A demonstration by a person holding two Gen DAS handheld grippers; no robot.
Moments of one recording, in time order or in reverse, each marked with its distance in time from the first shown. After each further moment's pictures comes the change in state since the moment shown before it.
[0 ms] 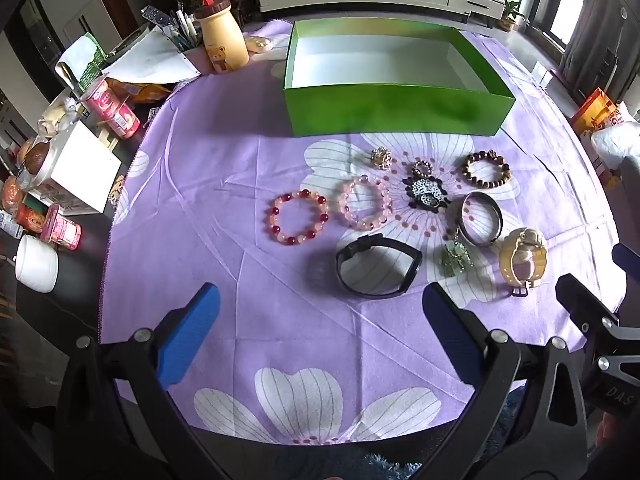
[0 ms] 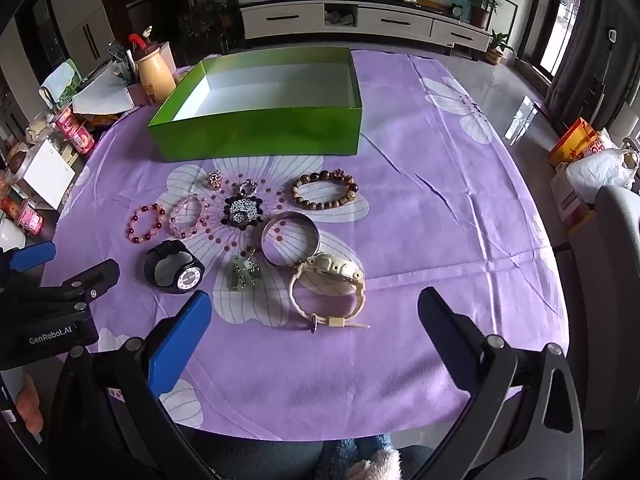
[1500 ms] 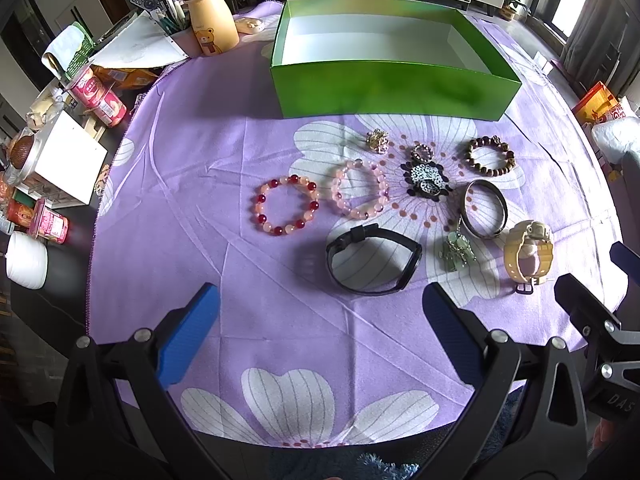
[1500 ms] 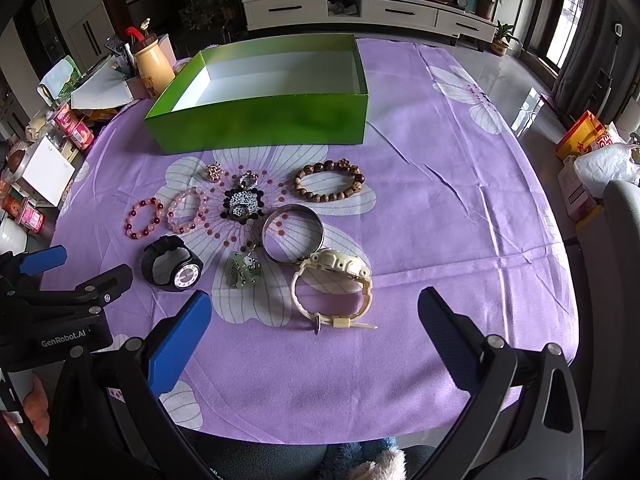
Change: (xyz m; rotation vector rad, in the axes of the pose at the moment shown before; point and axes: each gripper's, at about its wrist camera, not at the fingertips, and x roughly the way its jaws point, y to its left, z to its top) left arm 0.017 -0.004 0.012 0.005 0.075 -0.011; right arm 0.012 -0.002 0.000 0.003 0.034 0.016
